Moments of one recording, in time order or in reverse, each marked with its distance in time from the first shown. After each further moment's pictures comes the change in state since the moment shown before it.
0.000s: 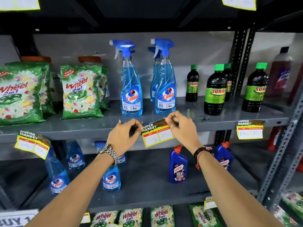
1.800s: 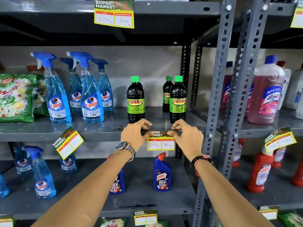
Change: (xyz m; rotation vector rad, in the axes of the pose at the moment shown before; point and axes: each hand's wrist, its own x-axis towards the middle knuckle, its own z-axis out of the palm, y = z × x) left_hand 0.092 0.261 0.228 -0.004 0.112 -0.096; right_hand 0.021 0.236 -0.238 -0.221 0.163 -0.087
